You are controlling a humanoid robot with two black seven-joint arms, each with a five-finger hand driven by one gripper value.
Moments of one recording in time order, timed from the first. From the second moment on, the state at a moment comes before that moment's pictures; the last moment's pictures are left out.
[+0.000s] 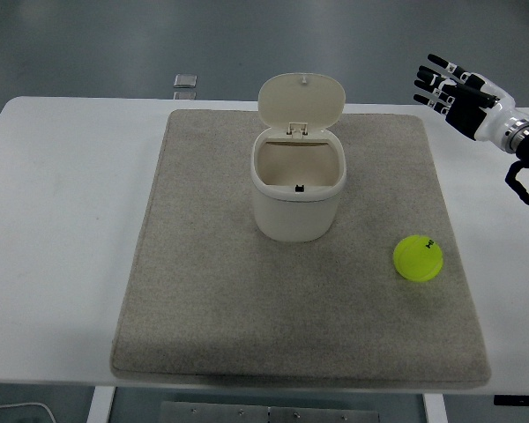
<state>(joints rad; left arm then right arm) 0.05 0.00 -0.28 -0.08 0.18 -0.10 -0.01 1.01 -0.34 0.51 0.50 0.05 0.33 0.02</state>
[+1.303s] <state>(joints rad) 0.05 0.00 -0.28 -0.08 0.18 -0.10 -0.01 1.02 -0.38 0.51 0.50 -0.24 0.48 0.03</state>
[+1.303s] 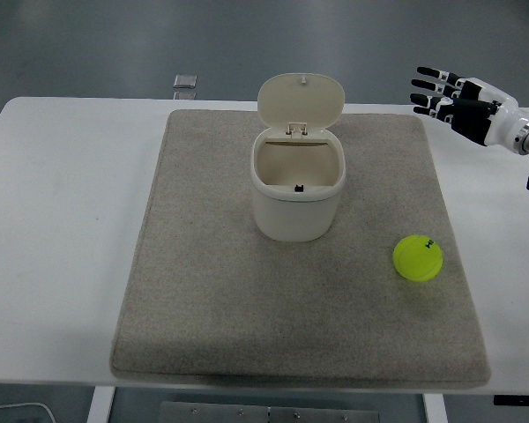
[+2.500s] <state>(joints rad) 0.05 0.00 -0.28 -0.08 0.18 -0.10 -0.01 0.90 -0.68 0.52 1.10 -0.81 0.41 0.10</state>
